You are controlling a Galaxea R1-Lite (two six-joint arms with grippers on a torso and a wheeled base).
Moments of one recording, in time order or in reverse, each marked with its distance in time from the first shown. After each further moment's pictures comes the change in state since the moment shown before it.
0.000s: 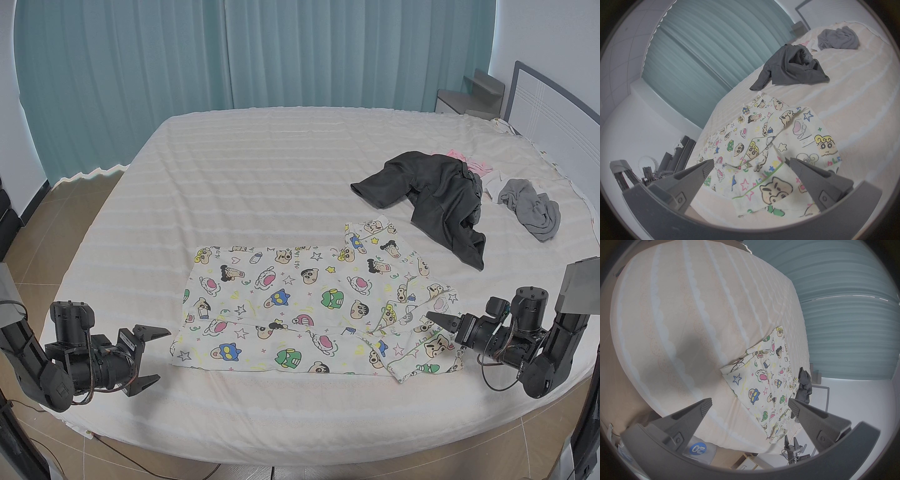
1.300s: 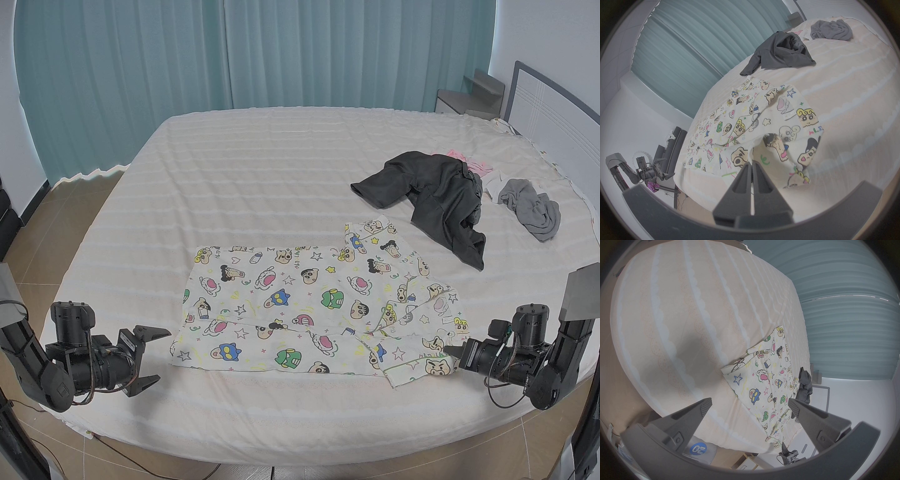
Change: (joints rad) left arm 0.000 0.005 0.000 -0.001 0.001 0.001; right arm -0.007 -0.008 0.107 0.072 -0.014 -0.057
